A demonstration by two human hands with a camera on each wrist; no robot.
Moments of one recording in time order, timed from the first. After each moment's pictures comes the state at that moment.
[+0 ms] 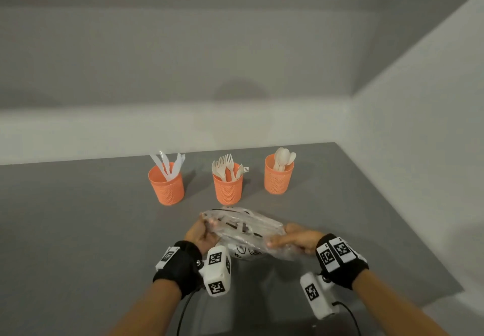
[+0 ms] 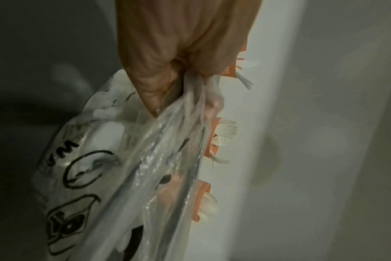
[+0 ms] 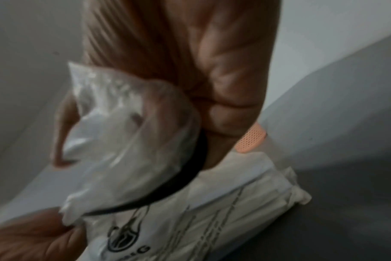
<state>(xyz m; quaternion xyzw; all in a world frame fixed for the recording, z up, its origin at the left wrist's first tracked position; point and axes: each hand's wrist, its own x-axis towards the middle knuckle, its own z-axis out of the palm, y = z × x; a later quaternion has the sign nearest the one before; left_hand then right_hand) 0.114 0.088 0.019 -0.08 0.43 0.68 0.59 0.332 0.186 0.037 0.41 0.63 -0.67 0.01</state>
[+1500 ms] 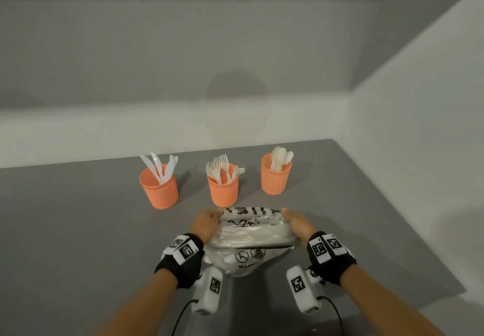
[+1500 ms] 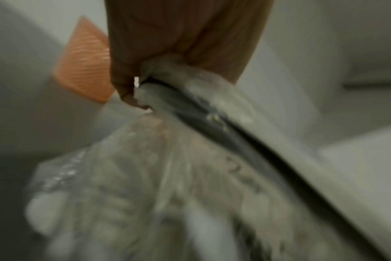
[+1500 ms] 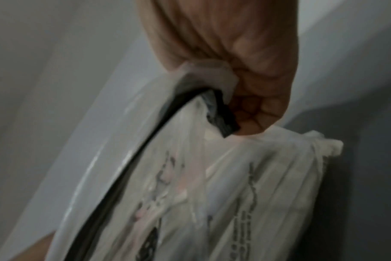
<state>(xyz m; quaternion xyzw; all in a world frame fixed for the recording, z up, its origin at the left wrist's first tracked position) 0.109 0.120 0.020 0.41 0.81 0.30 0.29 0.313 0.213 0.029 0.58 0.56 -0.58 -0.15</state>
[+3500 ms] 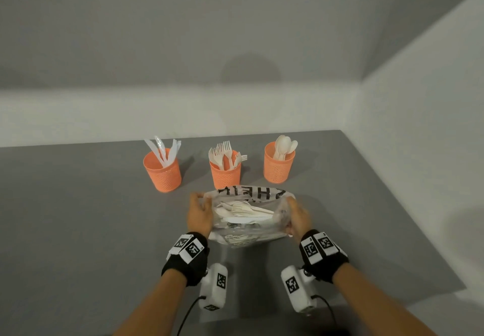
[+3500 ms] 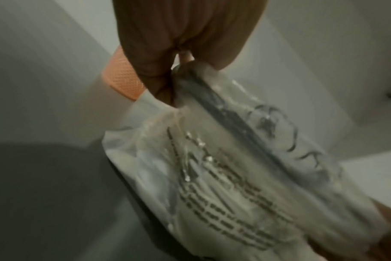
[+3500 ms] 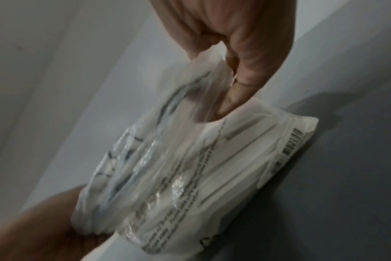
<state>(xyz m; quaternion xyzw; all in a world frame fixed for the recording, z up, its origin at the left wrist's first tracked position) 0.132 0.099 0.016 0.24 0.79 0.51 0.23 0.316 0.205 0.006 0.56 0.43 -0.65 -0.29</state>
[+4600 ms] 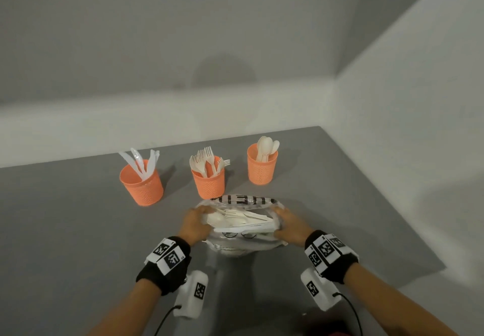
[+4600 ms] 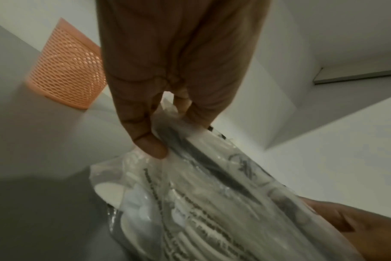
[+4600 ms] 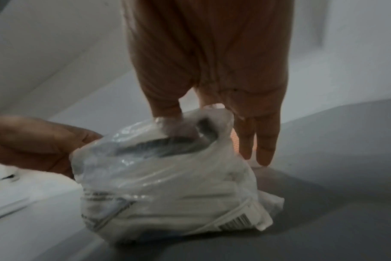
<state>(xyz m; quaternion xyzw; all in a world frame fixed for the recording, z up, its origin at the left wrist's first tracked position) 0.114 0.115 0.011 0.46 0.80 0.25 0.31 0.346 0.207 0.024 0.45 0.80 -0.39 0.02</state>
